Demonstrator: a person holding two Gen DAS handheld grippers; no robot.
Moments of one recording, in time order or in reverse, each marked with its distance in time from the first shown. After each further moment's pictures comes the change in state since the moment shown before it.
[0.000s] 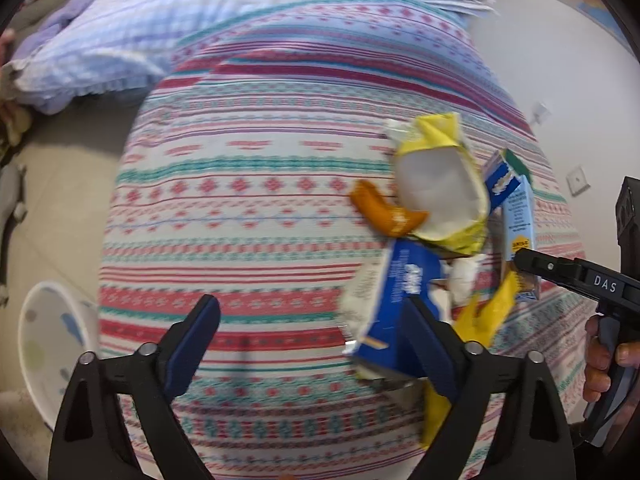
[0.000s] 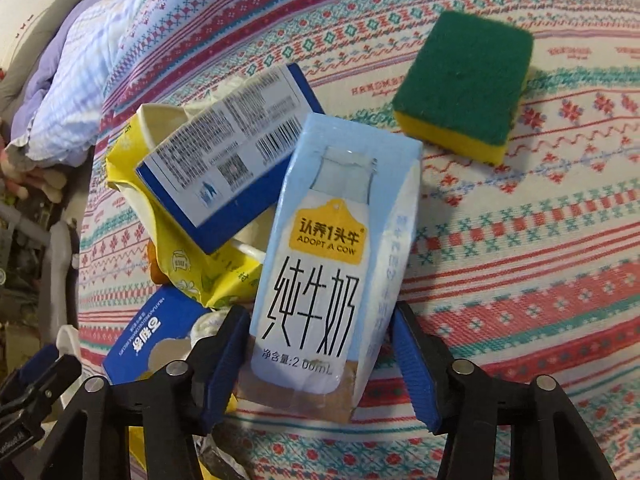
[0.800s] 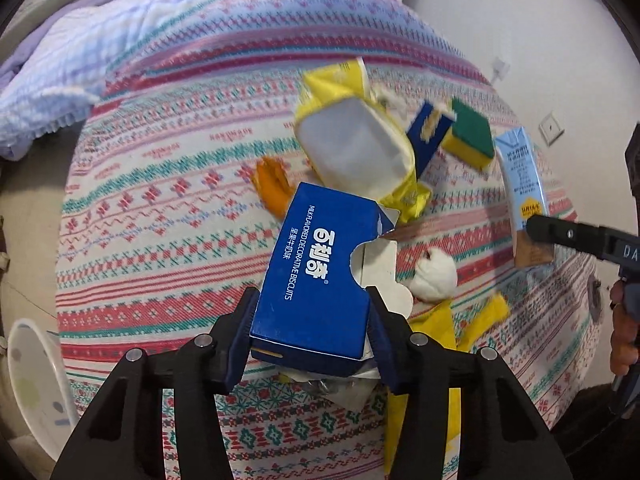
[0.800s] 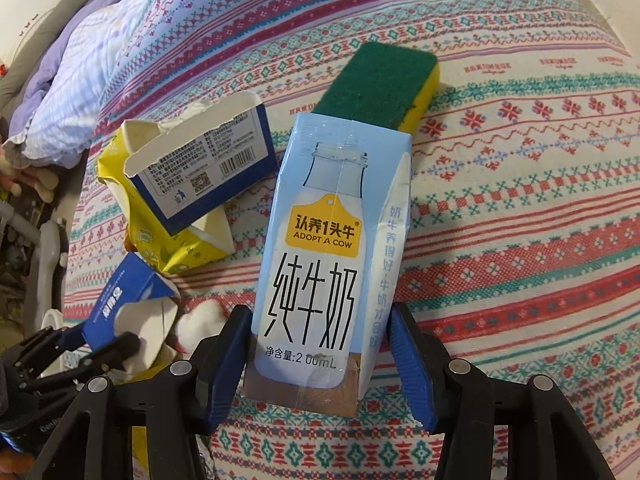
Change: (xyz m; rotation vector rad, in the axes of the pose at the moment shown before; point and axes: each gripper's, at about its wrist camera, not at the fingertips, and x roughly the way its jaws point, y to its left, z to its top) left arm 0.015 -0.055 -0.014 0.155 -0.008 -0.029; right arm -0.042 -0.029 -0.018 -0.033 -0.053 -0.040
